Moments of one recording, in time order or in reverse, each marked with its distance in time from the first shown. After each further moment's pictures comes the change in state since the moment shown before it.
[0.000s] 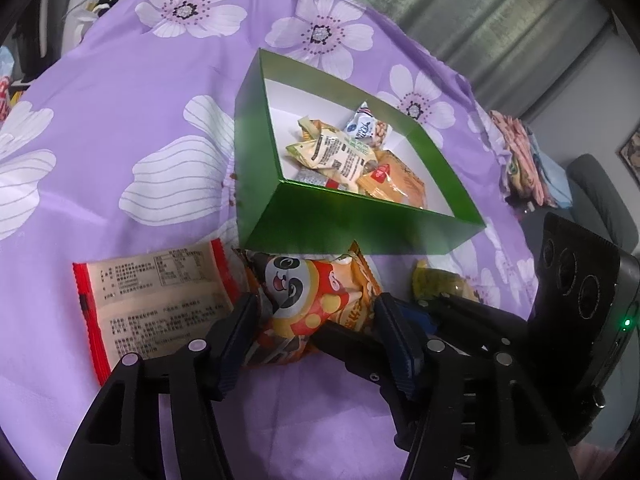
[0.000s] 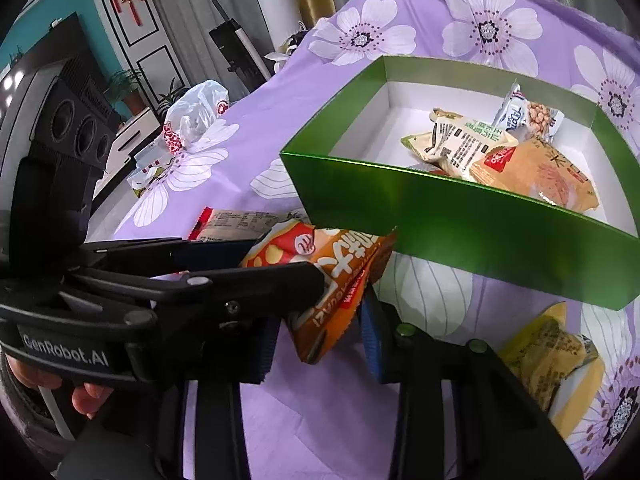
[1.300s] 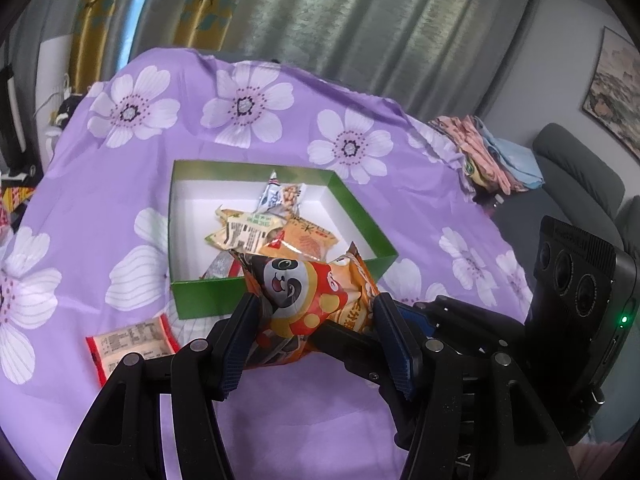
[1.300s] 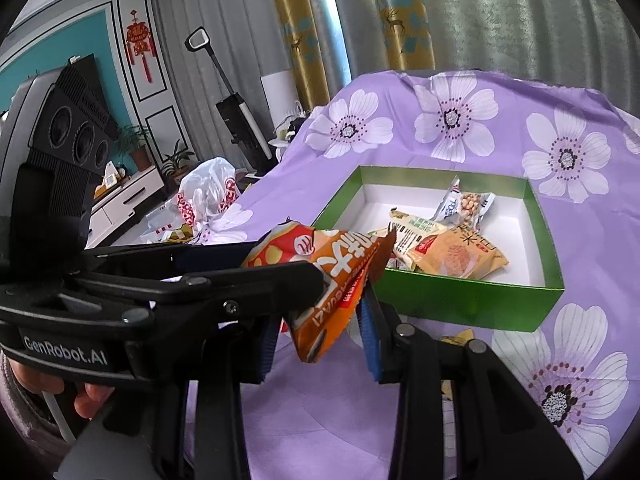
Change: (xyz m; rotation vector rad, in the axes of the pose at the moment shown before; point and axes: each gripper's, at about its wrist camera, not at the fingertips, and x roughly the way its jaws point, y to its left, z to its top) left arm -0.055 -0.104 0.015 0.219 -0.152 0.013; right arm -0.109 -0.003 0.000 -0.001 -0.269 -0.027
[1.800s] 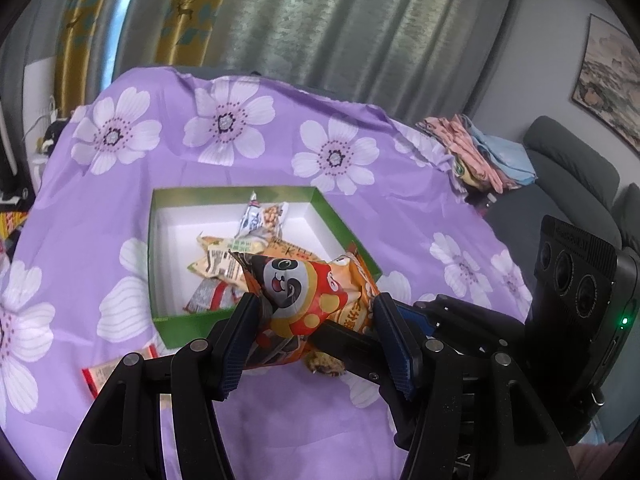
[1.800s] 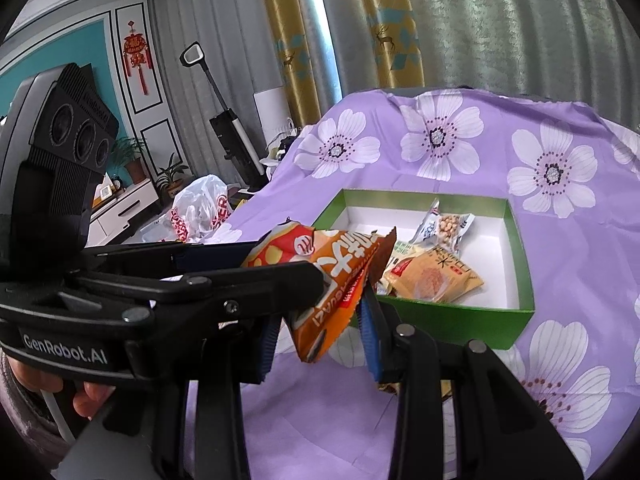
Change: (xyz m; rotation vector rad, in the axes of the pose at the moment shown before) left arm 0.004 -0.021 0.022 0.056 -0.018 -0.011; right arm -0.016 -0.012 0.013 -0.001 -0.055 -0.027
